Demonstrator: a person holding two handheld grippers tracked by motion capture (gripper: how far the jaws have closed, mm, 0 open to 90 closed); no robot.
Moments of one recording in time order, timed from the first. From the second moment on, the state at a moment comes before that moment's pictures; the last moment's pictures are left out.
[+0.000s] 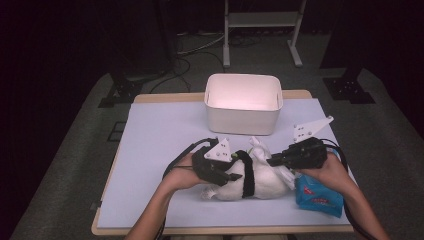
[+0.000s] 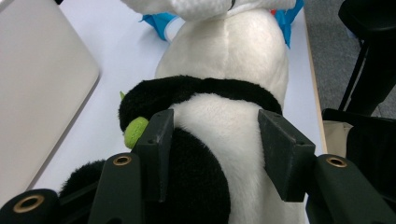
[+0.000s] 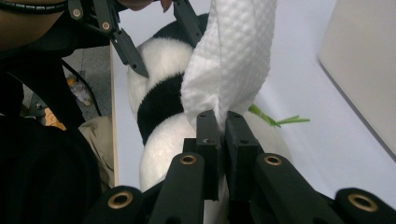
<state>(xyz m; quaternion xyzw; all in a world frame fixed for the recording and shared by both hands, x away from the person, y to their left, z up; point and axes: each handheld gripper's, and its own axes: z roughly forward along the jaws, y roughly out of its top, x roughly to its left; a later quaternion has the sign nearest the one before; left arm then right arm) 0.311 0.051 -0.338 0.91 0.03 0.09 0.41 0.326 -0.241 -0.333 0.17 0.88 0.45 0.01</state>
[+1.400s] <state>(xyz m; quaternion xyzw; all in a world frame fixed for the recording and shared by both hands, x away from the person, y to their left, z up) 0.315 0.098 -0.357 0.90 0.10 0.03 0.42 0.326 -0.256 -0.346 0.19 0.88 0.44 0.01</state>
